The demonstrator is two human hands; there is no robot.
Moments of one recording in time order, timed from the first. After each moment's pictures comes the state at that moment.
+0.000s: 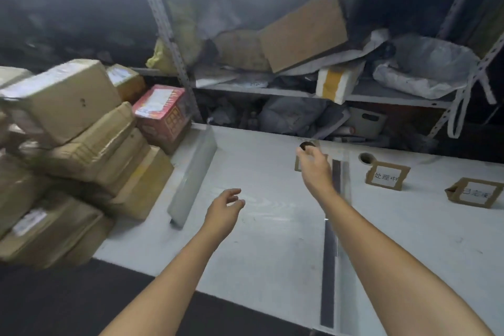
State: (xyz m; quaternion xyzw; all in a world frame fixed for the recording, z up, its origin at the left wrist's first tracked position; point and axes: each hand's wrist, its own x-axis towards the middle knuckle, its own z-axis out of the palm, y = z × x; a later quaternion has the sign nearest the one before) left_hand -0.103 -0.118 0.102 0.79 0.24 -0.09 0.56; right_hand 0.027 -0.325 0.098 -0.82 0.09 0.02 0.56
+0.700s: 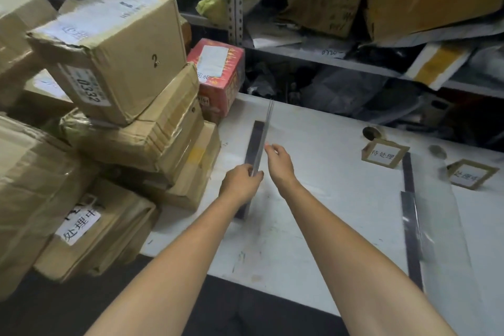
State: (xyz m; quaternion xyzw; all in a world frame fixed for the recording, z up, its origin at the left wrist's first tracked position) left_hand -0.025 0.094 0.045 0.87 0.21 -0.16 0.41; right_hand 0.030 -0.007 0.039 -0.79 0.12 0.17 0.57
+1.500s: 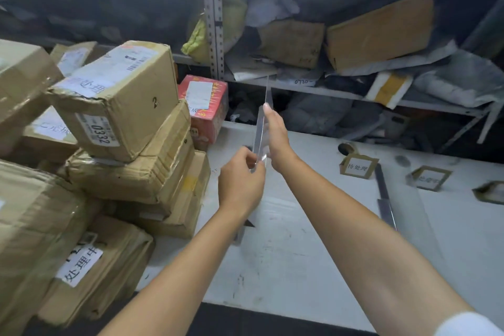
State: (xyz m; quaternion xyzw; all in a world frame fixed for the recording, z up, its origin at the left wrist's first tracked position) left_hand -0.042 0.085 0.163 0.86 0.12 0.10 0.49; right_hand 0.075 0.008 0.152 -0.69 0.12 0.08 0.71
